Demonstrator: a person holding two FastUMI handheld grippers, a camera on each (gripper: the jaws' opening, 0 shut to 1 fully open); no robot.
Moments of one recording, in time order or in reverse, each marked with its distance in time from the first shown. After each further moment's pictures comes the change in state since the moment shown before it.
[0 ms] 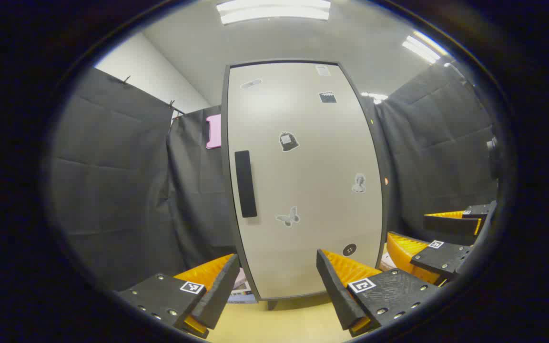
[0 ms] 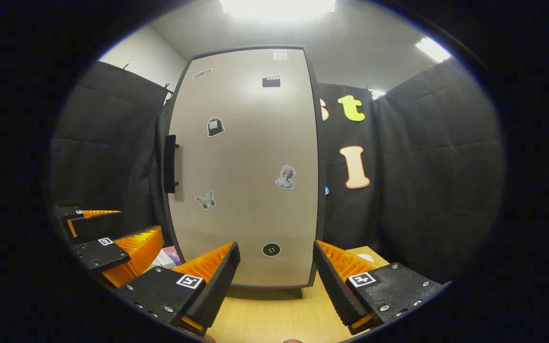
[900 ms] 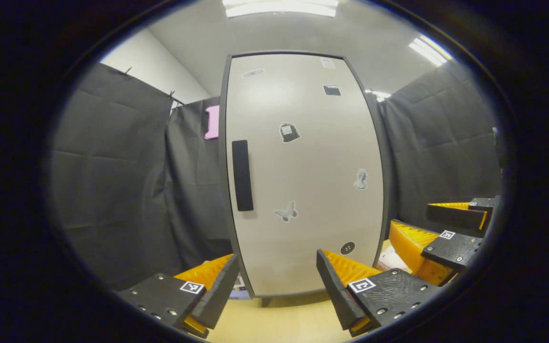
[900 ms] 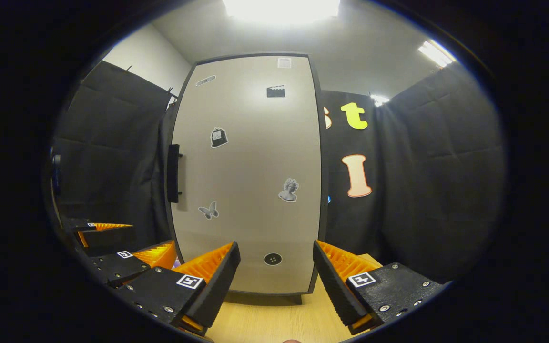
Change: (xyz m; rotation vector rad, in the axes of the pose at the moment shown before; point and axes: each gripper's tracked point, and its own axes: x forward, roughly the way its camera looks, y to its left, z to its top) left arm 0.015 -0.004 -0.009 -0.030 0.044 -0.023; right arm -0.003 0.003 0.015 -0.029 -0.019 0.007
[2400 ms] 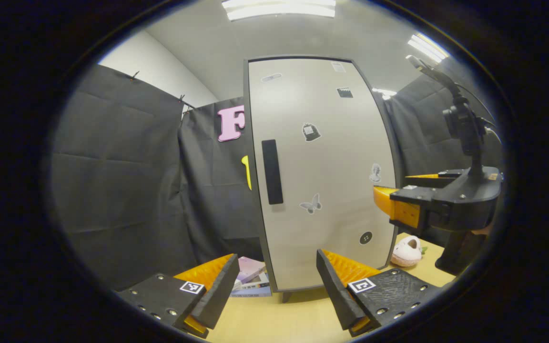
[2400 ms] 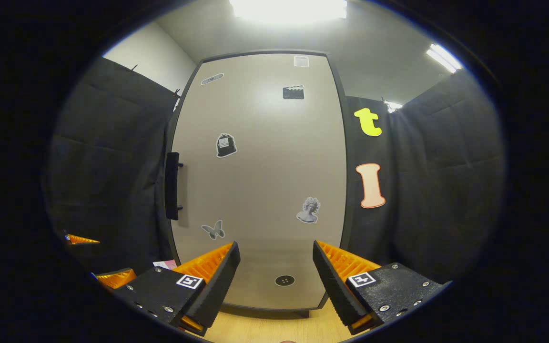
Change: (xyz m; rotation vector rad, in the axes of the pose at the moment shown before) left arm -0.041 0.055 -0.017 0.037 0.006 0.085; right arm 0.062 0.034 0.037 -0.009 -0.052 0.065
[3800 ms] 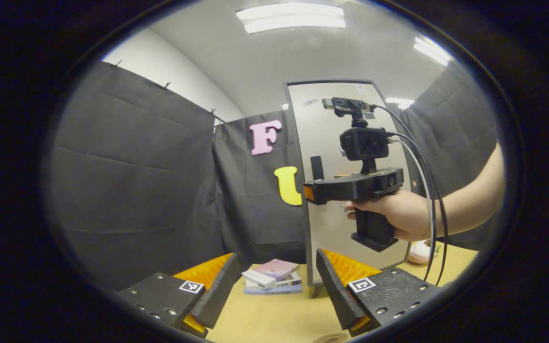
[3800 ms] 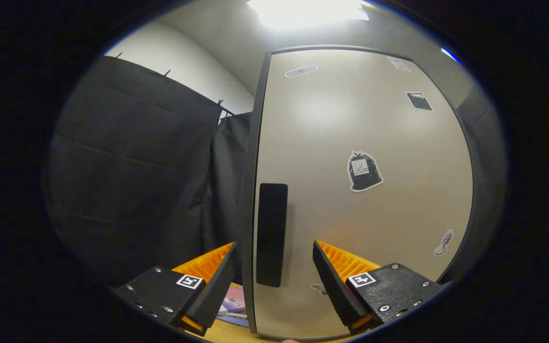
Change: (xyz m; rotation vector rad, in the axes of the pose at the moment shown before) left arm -0.099 0.091 0.001 -0.026 -0.091 0.174; right arm 0.094 0.188 0.033 -0.014 -0.062 0.242
